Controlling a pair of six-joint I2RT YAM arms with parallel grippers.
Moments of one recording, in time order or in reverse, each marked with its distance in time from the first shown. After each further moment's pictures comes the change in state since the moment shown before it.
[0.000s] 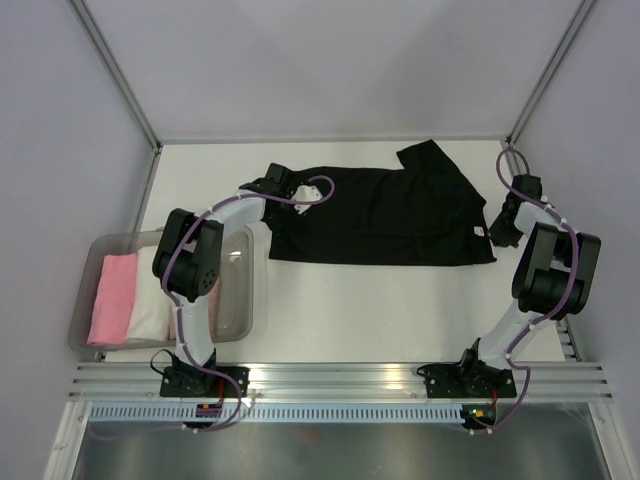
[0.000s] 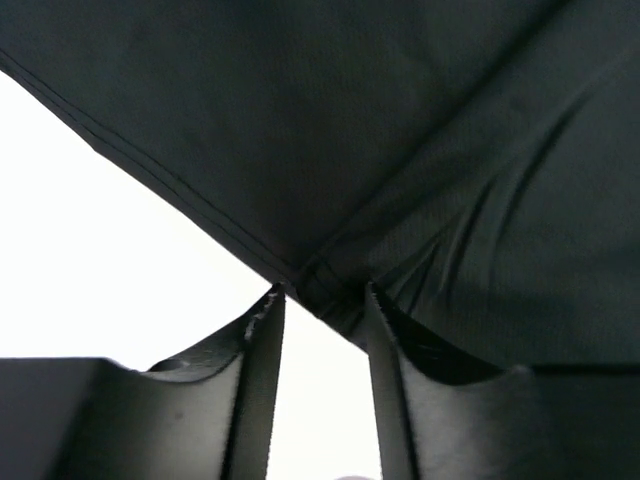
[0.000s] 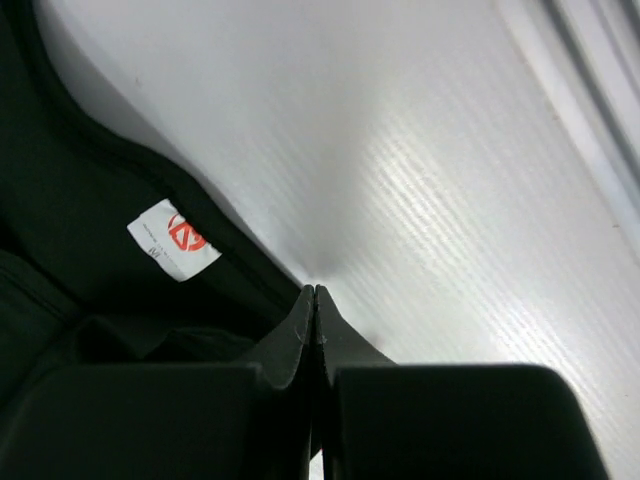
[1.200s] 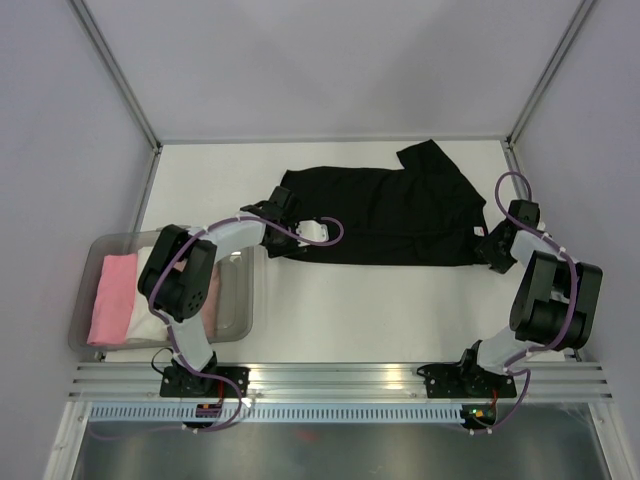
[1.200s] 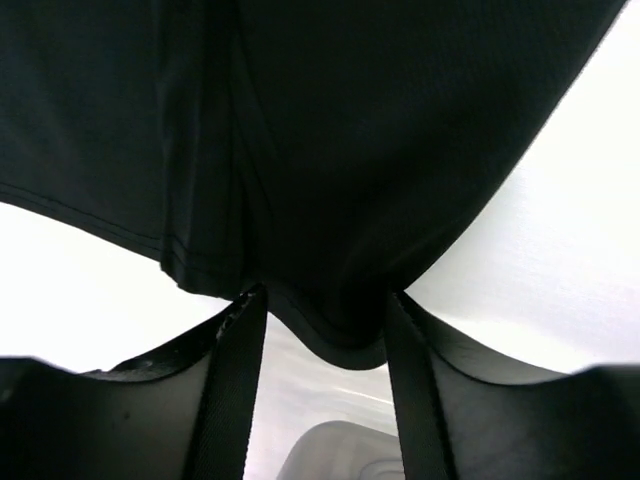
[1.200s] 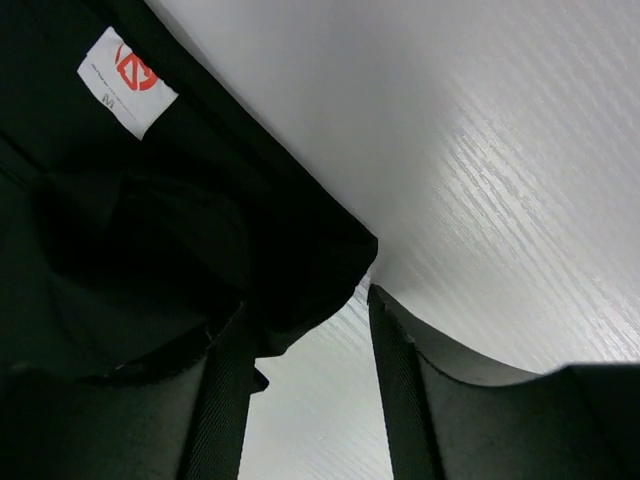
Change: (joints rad) left arm -0.087 -0.171 -0.240 -0.015 0.015 0.336; right arm -0.018 -0.226 -0.284 0.079 -0.103 0.123
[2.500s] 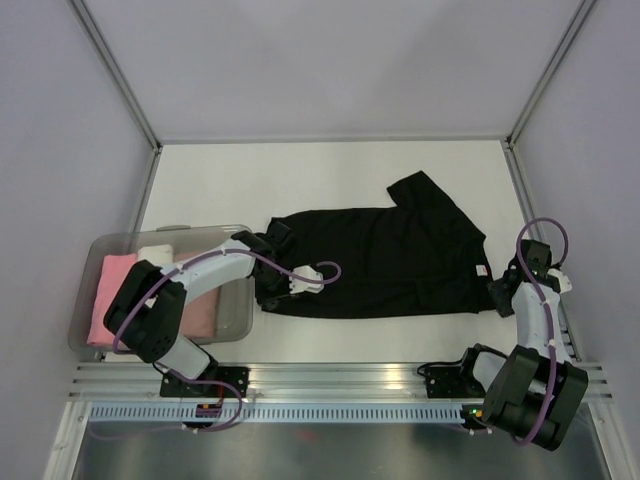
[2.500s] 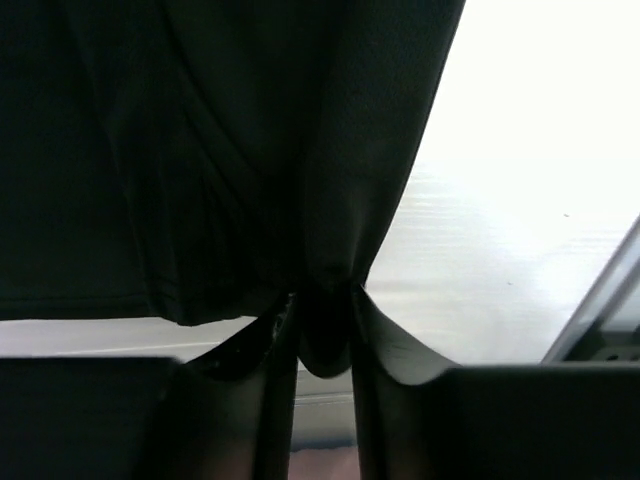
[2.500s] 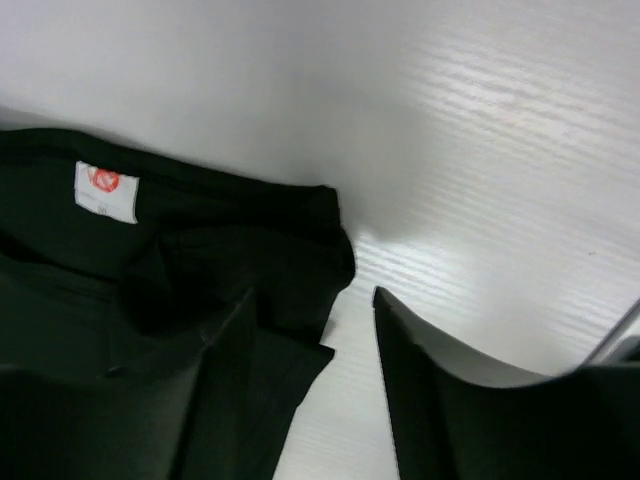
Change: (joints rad) left arm -0.132 -0.288 -0.233 -0.355 0.200 -0.137; right arm -0.086 -0.530 -0.263 -0.331 0.142 0.369
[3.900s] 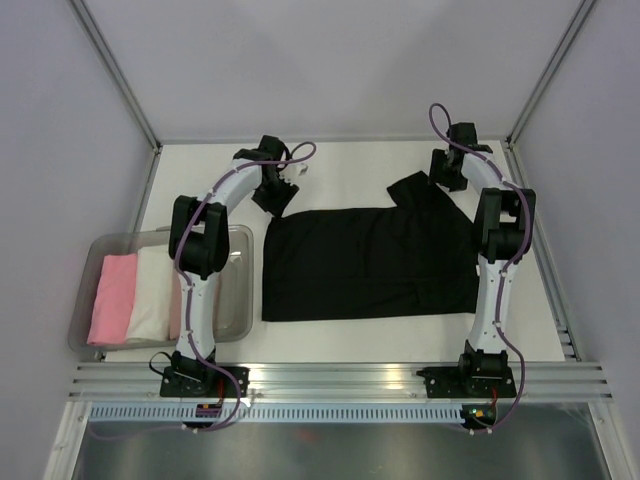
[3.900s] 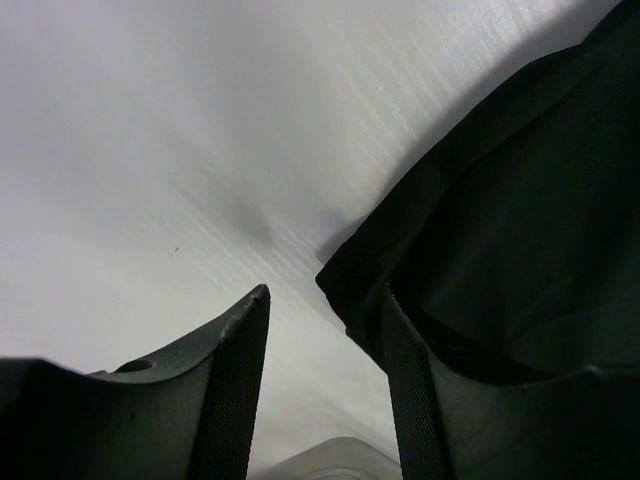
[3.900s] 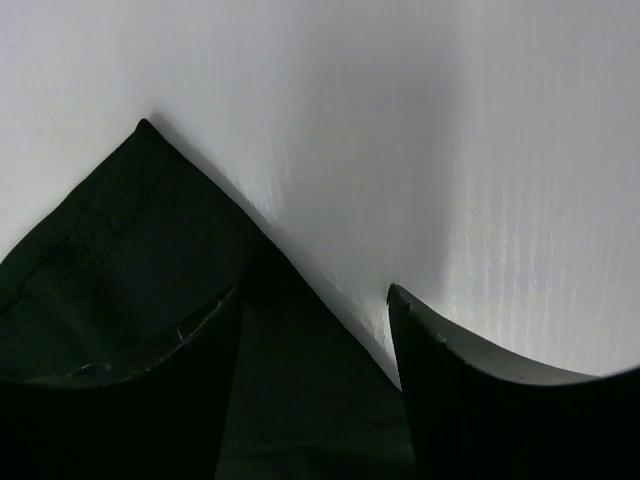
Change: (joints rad) left arm 0.315 0.697 0.963 -0.061 -0.180 -0.451; right arm 0.384 1.329 1.395 0.085 -0.170 -0.682
